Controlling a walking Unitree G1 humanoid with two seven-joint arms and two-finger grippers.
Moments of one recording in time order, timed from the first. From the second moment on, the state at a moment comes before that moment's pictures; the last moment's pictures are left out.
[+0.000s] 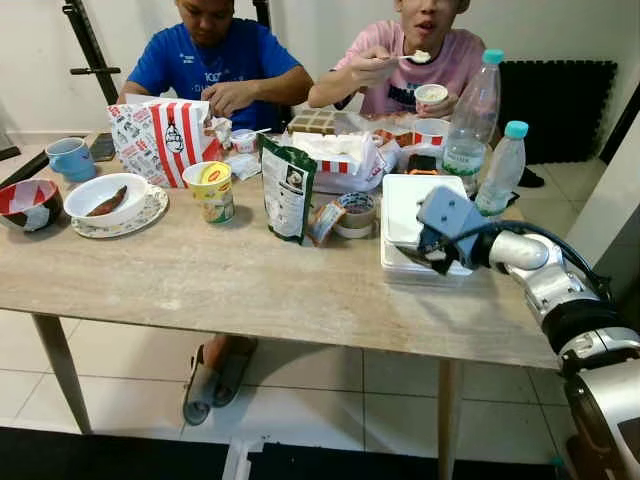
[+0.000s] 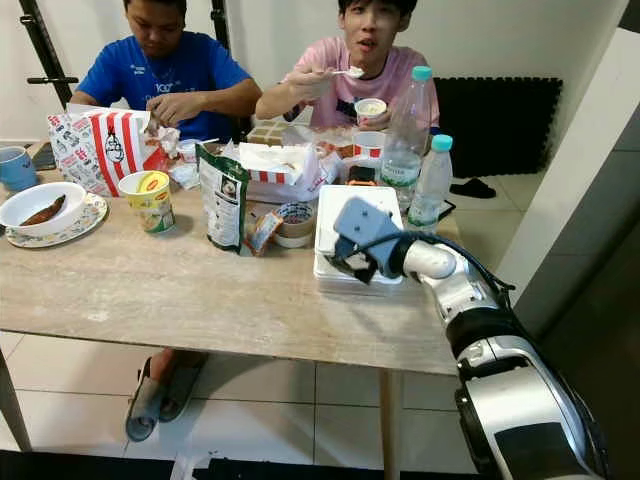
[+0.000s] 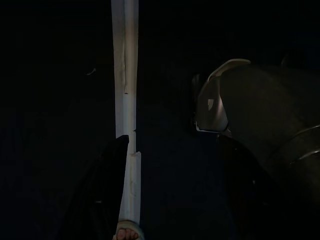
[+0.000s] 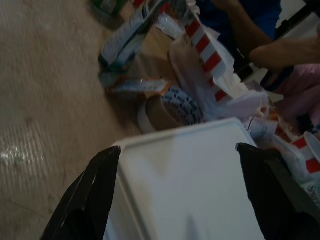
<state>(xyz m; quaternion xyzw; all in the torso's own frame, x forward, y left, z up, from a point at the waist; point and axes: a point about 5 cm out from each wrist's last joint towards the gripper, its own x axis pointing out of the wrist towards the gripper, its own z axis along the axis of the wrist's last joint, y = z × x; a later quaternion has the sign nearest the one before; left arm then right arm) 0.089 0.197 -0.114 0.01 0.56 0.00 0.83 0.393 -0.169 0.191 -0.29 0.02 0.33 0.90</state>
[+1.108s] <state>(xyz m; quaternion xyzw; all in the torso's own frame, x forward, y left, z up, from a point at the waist) 0.077 0.202 -0.115 0.01 0.56 0.00 0.83 0.417 -0.125 0.303 0.48 -0.20 0.32 0.79</state>
